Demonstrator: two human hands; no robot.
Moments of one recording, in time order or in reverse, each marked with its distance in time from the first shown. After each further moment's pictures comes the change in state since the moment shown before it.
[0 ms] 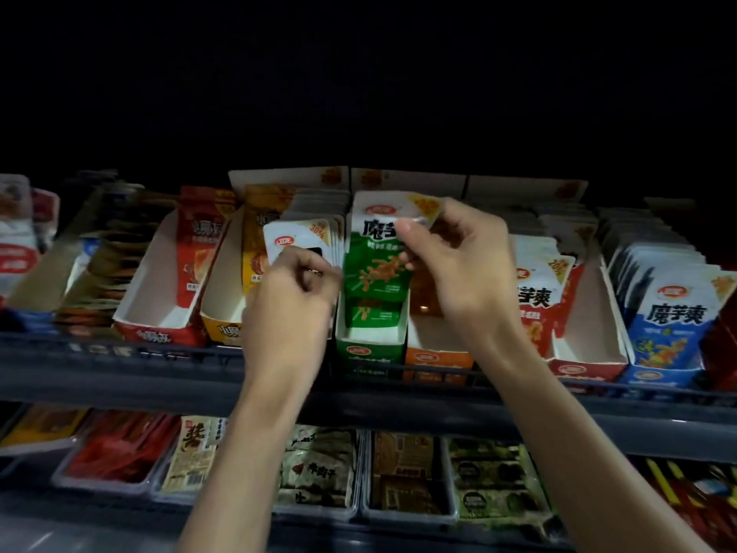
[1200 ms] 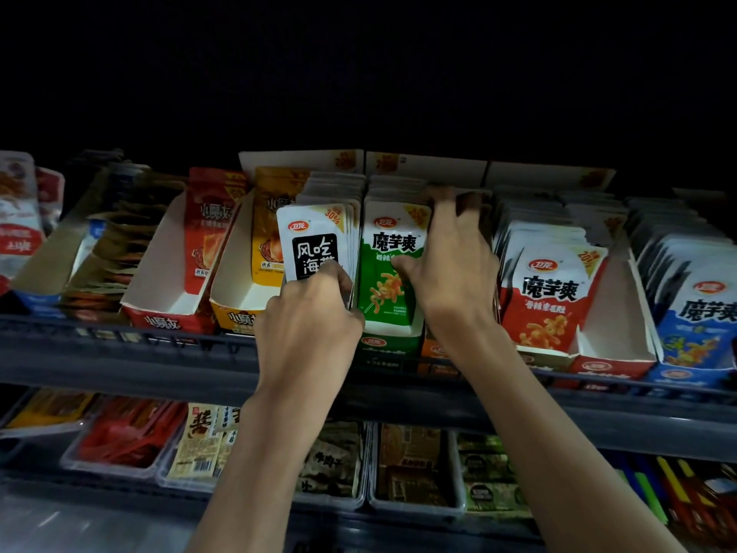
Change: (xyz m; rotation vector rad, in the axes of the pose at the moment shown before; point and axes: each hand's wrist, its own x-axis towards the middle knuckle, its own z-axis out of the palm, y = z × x) left_hand -0.005 -0.006 0.003 0.667 -0.083 0.124; right_hand 0.018 0.031 0.032 -0.976 0.070 0.003
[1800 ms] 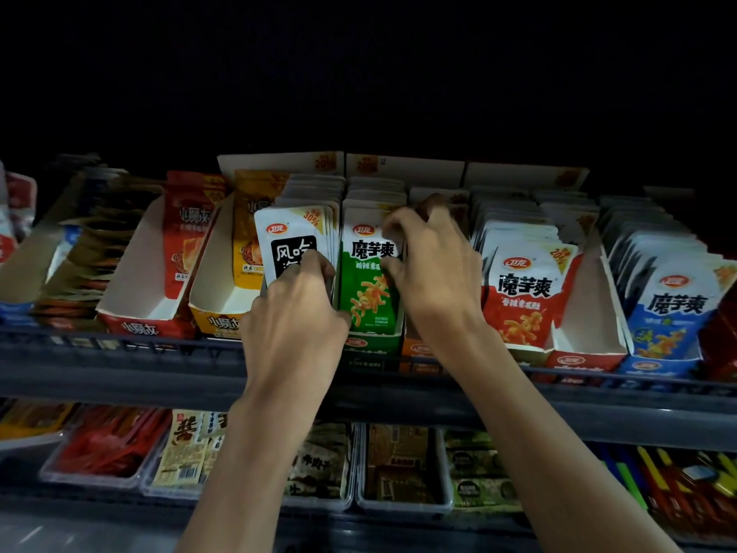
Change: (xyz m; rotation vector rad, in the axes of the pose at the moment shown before) left_hand -0.001 0.007 0.004 -0.011 0.055 0.036; right_hand -0.004 0.007 -0.009 -0.073 -0.041 -0.137
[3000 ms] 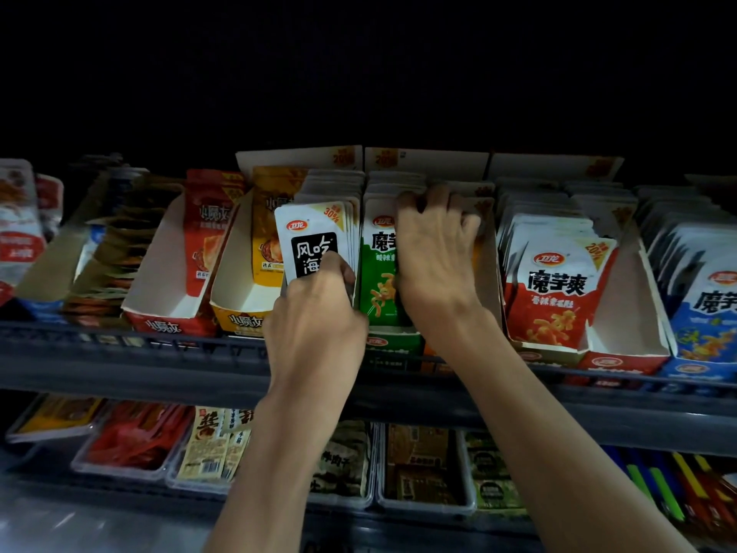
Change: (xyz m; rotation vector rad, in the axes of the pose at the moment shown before) left_hand 0.003 0.000 0.001 0.008 -0.029 -0.068; right_hand 0.017 -0.023 0.016 -0.263 -0.115 -0.014
